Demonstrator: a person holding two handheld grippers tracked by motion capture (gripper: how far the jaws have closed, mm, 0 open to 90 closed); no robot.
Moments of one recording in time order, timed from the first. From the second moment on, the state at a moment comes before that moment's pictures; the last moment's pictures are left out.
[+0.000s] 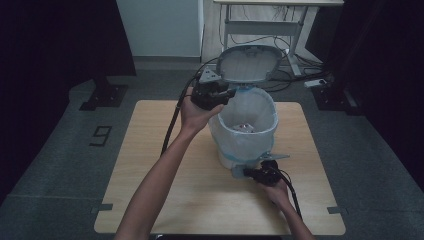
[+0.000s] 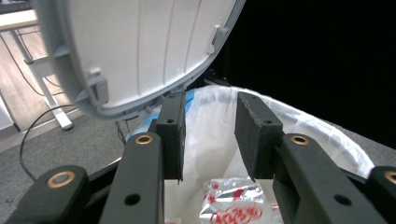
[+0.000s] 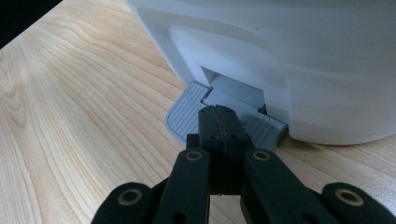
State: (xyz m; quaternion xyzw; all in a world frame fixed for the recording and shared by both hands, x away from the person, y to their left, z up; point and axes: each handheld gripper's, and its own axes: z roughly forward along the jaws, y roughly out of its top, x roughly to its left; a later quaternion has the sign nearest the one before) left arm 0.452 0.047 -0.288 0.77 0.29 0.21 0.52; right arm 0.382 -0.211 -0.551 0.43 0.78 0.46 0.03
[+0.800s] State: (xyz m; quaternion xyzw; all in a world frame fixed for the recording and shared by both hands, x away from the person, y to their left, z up) left arm 0.419 0.106 -0.316 0.77 0.31 0.21 0.52; right arm 0.381 -0.211 -0.551 0.43 0.78 0.46 0.03
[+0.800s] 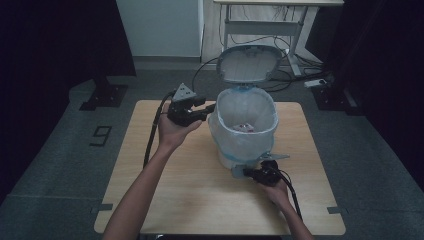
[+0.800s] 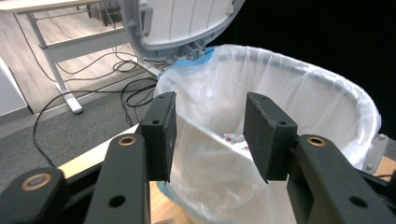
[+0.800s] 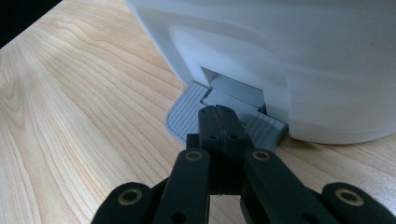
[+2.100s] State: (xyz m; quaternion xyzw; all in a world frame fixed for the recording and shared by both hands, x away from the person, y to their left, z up) left arm 0.378 0.171 -0.375 0.76 0.35 0.22 0.49; right arm 0.381 -0.210 -0.550 0.43 0.78 0.46 0.03
